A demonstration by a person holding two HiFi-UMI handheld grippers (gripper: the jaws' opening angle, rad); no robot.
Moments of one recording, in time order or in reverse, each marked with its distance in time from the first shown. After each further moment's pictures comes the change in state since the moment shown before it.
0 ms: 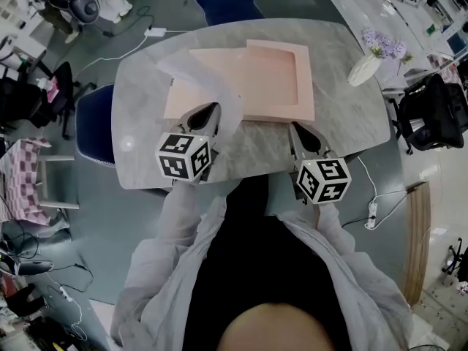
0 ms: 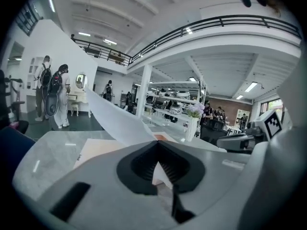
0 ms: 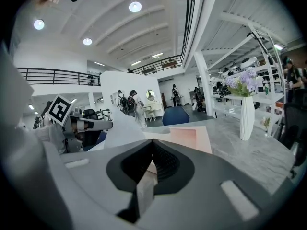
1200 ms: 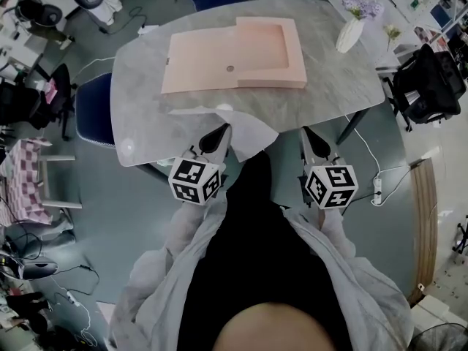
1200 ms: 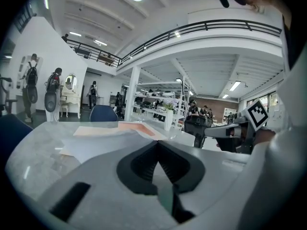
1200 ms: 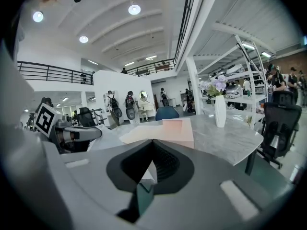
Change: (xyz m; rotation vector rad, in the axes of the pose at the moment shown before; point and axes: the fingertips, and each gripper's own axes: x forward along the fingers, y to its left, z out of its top) left arm -0.101 -0.105 -0.099 0.058 -0.022 -0.122; right arm -0.128 0.025 -0.071 0.007 -0.024 -0.114
